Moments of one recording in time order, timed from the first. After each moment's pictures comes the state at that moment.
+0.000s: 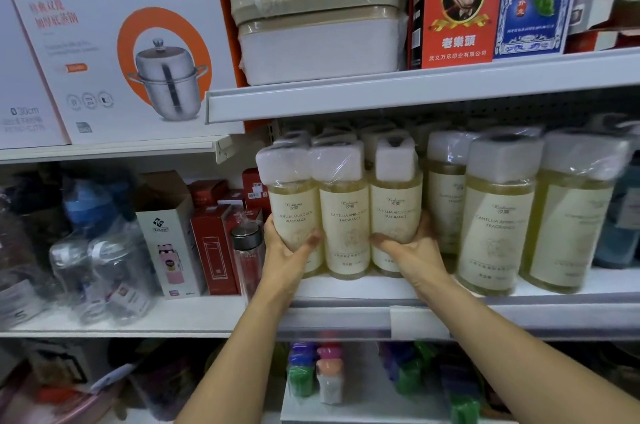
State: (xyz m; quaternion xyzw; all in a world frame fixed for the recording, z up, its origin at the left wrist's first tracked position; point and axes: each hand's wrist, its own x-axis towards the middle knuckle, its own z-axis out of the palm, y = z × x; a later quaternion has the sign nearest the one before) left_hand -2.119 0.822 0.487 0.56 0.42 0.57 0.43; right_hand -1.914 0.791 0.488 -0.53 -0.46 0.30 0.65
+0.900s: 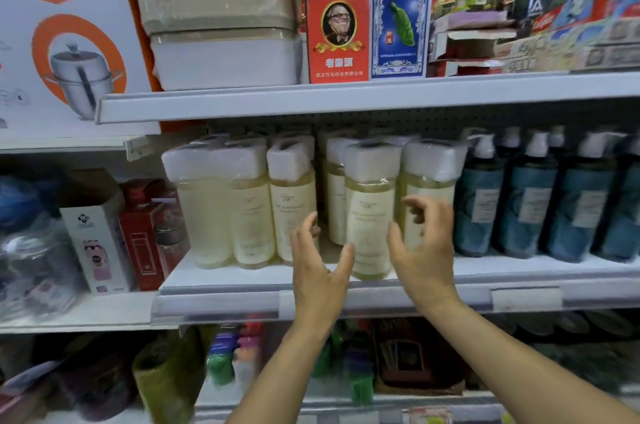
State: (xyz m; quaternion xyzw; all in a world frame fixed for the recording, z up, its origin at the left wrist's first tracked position) left_hand -1.925 0.711 0.479 0.65 0.42 0.59 0.22; right_hand -1.781 0.681 0.513 -0.51 -0.56 -0.12 0.65
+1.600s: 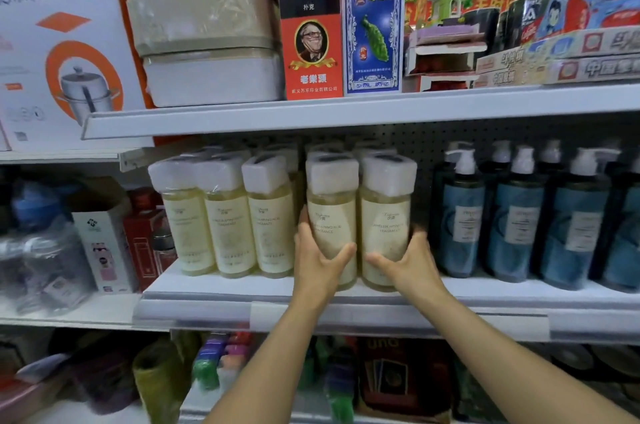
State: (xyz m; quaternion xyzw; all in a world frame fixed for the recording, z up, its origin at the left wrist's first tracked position) left_hand -1.874 0.743 0.494 0.63 0.46 0.56 0.27; right_hand -1.714 0.717 0.497 -0.65 -0.52 0.22 0.51
